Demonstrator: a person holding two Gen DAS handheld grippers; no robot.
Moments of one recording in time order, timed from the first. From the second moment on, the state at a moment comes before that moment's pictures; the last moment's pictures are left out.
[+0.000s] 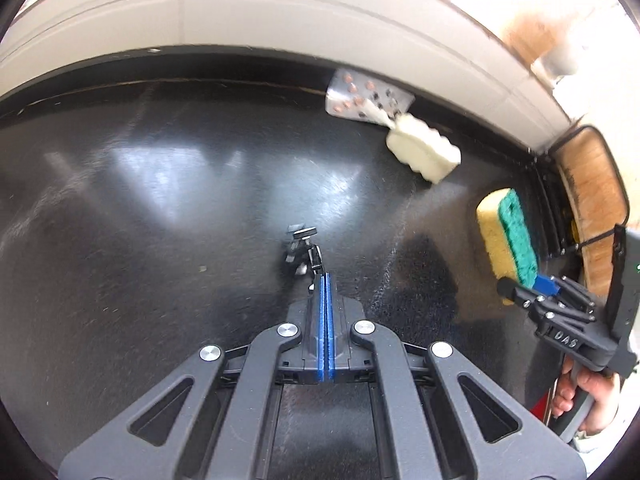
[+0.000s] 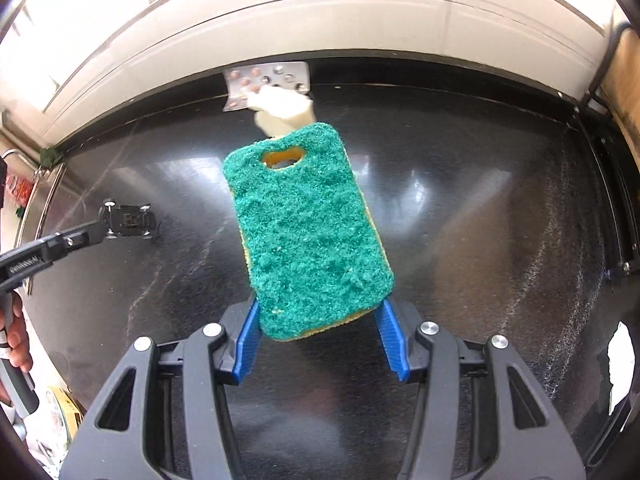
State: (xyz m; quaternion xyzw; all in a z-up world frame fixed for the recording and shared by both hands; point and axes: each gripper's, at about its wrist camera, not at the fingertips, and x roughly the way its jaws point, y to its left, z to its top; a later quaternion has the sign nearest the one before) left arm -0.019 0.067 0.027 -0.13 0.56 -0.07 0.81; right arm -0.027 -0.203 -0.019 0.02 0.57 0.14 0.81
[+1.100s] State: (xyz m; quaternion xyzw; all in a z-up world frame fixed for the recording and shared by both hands) left arm -0.139 0.194 0.081 -0.16 0.48 0.08 0.86; right arm -0.056 -0.031 -0.015 -0.09 0.56 0.28 0.77
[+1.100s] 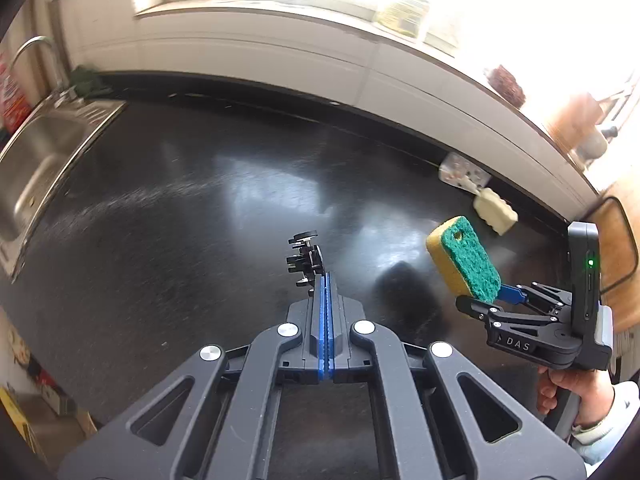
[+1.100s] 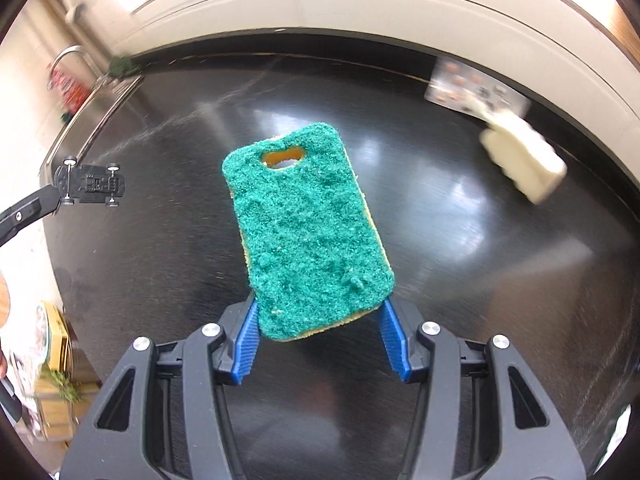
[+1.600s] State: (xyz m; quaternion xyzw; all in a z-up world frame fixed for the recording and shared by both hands) left arm -0.359 0.322 0.080 -0.28 0.43 0.30 0.80; right arm -0.162 0.175 0.004 -0.22 0.51 0.47 0.69
